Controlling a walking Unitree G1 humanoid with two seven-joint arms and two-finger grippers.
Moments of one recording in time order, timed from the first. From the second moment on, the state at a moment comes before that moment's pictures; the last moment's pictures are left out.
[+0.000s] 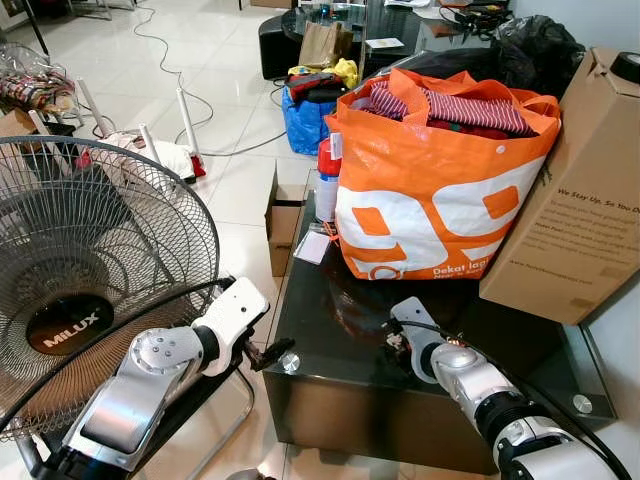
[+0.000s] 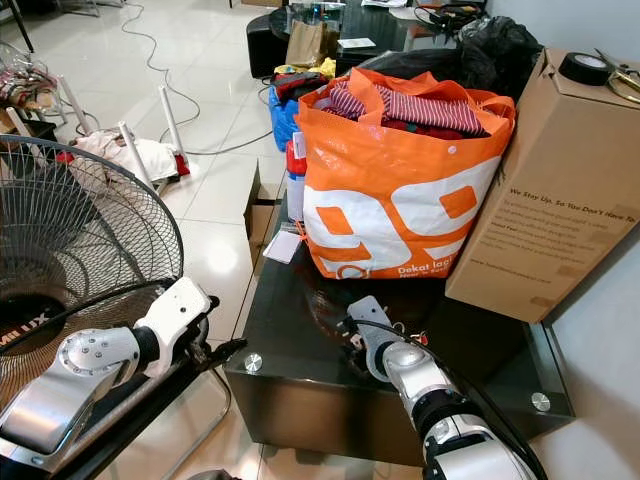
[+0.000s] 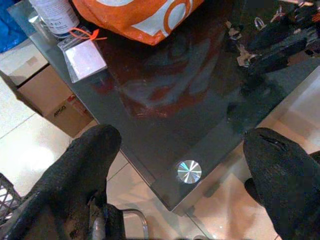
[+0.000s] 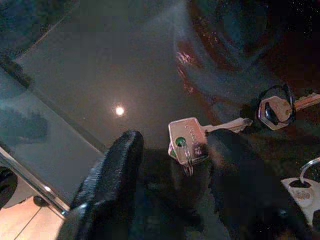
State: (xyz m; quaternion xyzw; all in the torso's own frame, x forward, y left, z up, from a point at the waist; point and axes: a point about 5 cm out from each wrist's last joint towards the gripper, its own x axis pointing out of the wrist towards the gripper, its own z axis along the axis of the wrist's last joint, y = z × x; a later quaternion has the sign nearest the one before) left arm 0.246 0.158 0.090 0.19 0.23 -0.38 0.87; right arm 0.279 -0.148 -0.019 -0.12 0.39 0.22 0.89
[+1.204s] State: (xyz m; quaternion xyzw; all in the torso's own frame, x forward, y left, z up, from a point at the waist) left arm 0.243 0.160 0.088 0.17 0.27 -0.40 0.86; right arm 0.279 -0.152 -0.020 -0.13 0.40 0.22 0.88
